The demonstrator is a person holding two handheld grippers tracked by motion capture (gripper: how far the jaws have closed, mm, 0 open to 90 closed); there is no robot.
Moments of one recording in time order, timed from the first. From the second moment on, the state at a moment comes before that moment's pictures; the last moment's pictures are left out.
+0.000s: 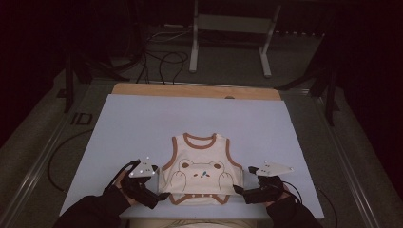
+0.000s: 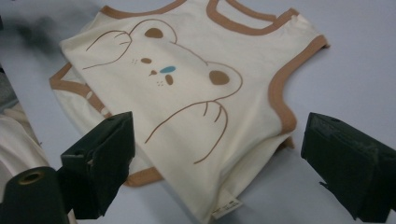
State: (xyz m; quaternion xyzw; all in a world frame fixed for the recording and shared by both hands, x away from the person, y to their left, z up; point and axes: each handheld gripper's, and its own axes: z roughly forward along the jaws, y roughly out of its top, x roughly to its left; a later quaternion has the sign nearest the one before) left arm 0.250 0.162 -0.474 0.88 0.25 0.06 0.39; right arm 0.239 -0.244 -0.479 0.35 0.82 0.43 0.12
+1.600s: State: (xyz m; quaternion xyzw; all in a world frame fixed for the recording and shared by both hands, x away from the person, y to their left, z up) left arm 0.324 0.154 -0.448 0.88 0.24 0.07 0.40; right arm 0.320 -0.210 -0.440 0.30 0.84 0.43 0.14
